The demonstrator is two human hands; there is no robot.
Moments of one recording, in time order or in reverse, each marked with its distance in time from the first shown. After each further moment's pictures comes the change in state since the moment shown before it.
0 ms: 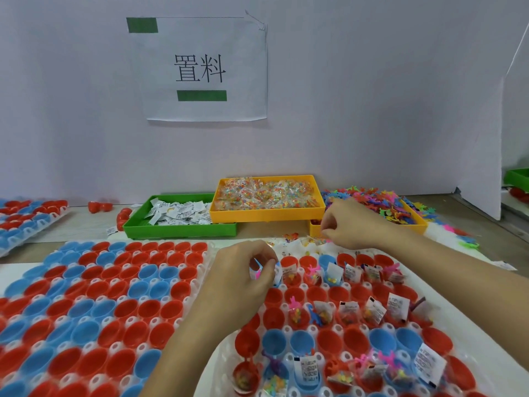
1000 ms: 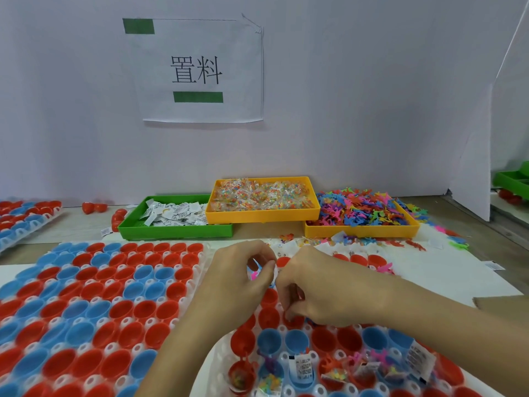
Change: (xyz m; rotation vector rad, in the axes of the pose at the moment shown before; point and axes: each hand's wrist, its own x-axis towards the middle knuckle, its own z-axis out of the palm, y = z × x) left_hand 0.000 0.002 0.000 -0.058 -0.016 0.027; right_hand -0.091 -0.081 -0.002 0.118 -0.231 -0.423
